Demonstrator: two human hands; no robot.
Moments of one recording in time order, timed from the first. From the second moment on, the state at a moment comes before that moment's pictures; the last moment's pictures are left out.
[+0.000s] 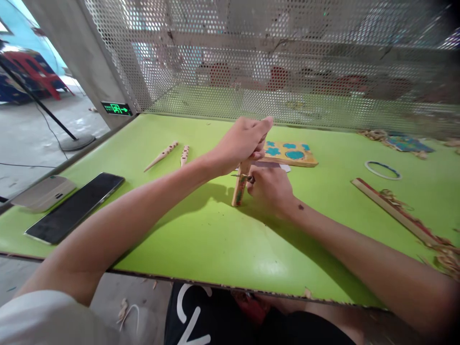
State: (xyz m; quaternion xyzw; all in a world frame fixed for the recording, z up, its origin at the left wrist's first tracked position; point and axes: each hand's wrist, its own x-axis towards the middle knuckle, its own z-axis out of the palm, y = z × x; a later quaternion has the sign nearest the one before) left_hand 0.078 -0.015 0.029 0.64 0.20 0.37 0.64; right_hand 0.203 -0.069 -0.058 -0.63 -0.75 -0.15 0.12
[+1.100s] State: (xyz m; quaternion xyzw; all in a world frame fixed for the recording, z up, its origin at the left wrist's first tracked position) left_hand 0.069 -0.012 0.032 0.57 0.21 0.35 0.71; right_hand 0.188 -0.071 -0.065 -0.69 -0.71 -0.11 0.11
